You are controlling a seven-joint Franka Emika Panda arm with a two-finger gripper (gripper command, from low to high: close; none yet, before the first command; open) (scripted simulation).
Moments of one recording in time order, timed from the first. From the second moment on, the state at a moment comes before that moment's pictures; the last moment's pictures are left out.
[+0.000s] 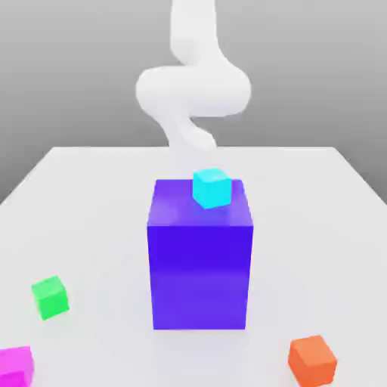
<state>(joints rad) -0.05 -0.71 0.01 -2.29 -0.01 2.32 0.87</state>
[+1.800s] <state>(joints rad) -0.49 0.29 -0.07 -2.33 0.03 2.62 1.33</state>
